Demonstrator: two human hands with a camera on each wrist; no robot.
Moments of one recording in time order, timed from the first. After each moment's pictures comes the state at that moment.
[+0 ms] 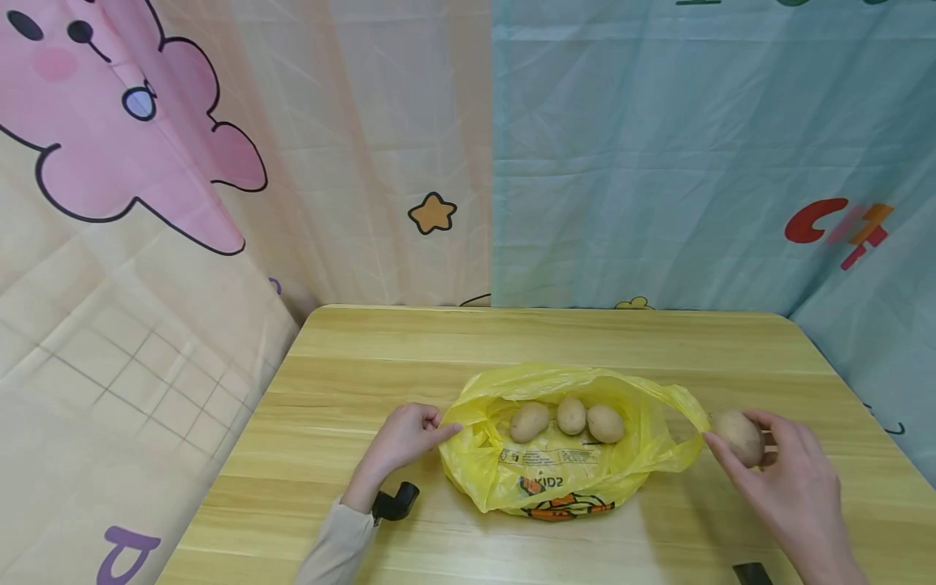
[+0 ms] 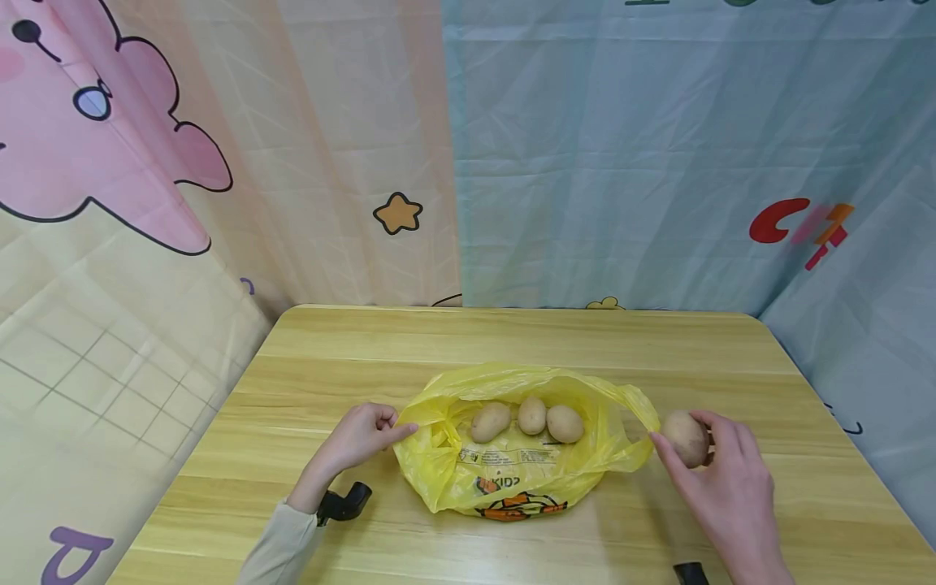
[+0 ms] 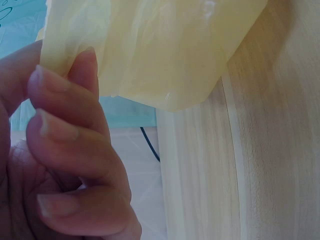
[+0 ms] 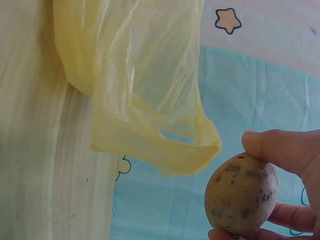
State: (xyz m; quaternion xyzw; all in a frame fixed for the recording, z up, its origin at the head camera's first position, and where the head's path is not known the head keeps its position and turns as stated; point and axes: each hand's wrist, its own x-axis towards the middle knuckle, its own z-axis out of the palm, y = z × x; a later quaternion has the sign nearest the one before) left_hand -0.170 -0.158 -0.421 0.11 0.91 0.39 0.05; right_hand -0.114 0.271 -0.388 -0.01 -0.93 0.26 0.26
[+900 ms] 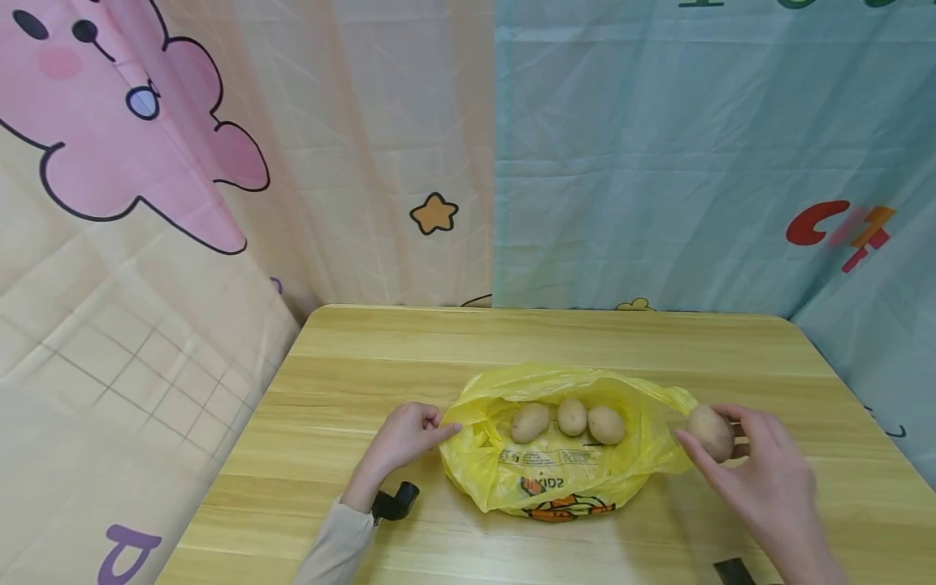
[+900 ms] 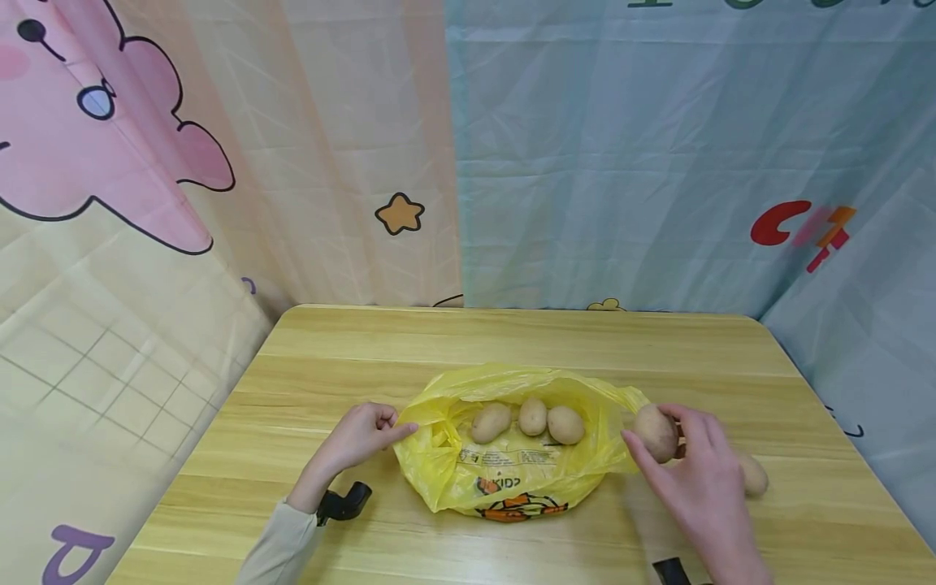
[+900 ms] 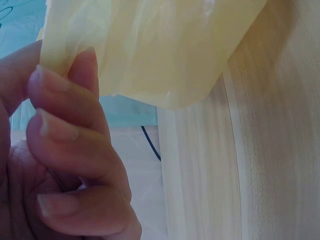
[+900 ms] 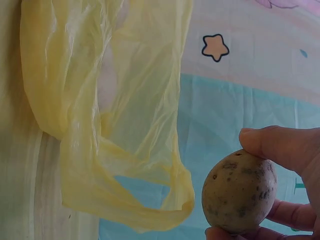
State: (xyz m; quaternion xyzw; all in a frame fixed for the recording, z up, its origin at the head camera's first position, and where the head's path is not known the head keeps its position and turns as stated) left_hand -0.169 -0.159 -0.420 0.11 0.91 0.39 0.04; right_hand -0.118 0.247 -0.379 0.04 -0.91 0.27 0.30
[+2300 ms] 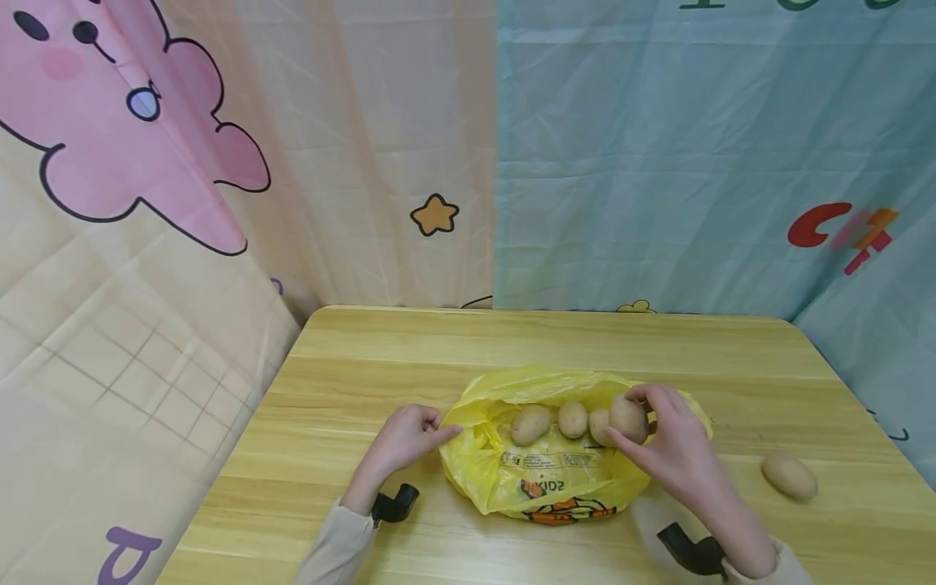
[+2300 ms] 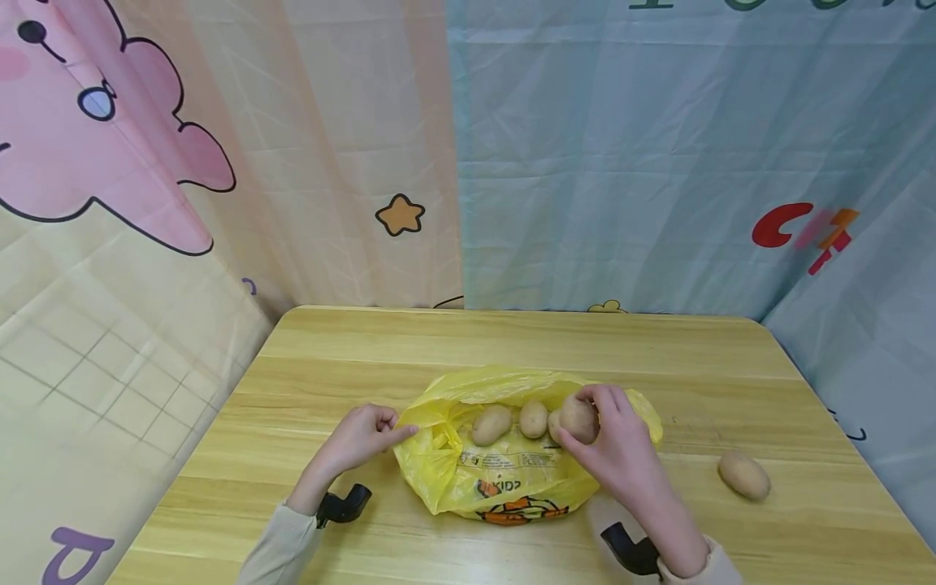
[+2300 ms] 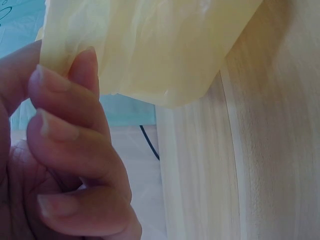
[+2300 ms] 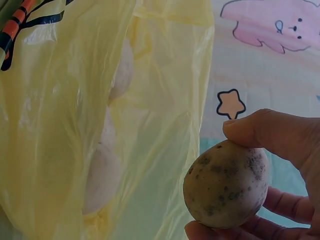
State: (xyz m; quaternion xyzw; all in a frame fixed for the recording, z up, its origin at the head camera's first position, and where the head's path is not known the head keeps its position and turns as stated) left_hand -0.168 -0.158 -0.418 0.11 0.91 0.40 0.05; right_hand -0.156 0.196 -0.389 0.19 -0.91 0.31 0.22
